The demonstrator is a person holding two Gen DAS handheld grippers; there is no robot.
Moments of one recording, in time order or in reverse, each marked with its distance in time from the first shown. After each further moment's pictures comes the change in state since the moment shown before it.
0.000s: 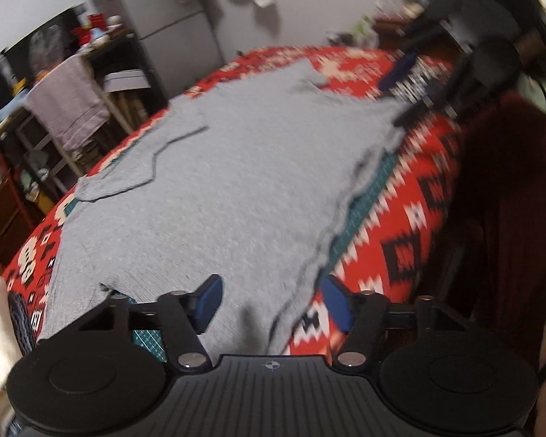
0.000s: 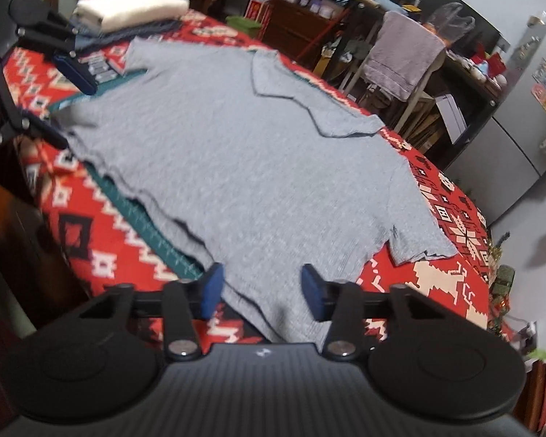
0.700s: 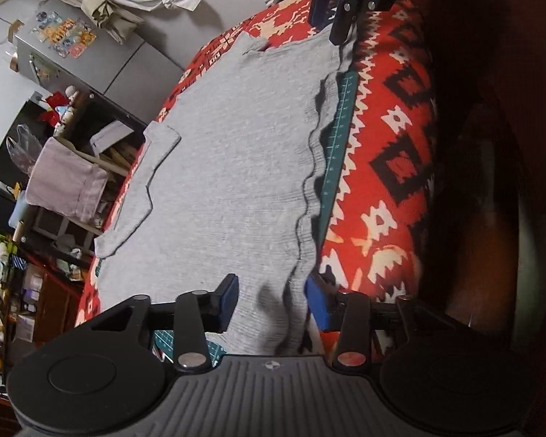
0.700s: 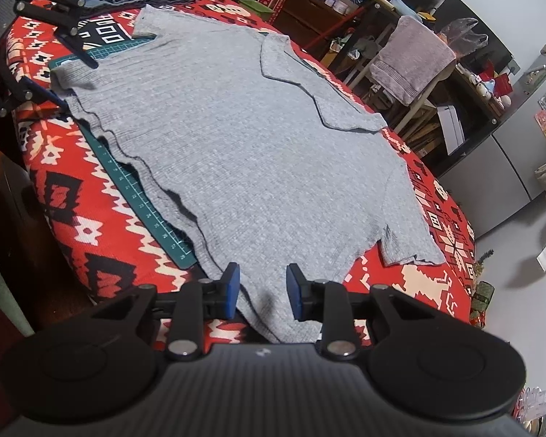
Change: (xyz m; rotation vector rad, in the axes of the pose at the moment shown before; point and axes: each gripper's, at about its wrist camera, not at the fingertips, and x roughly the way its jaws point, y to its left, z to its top) left arm 0.016 -0.037 -0.016 0.402 0.043 0.166; right arm 0.014 0.004 -0.002 -0.091 0.041 -0.046
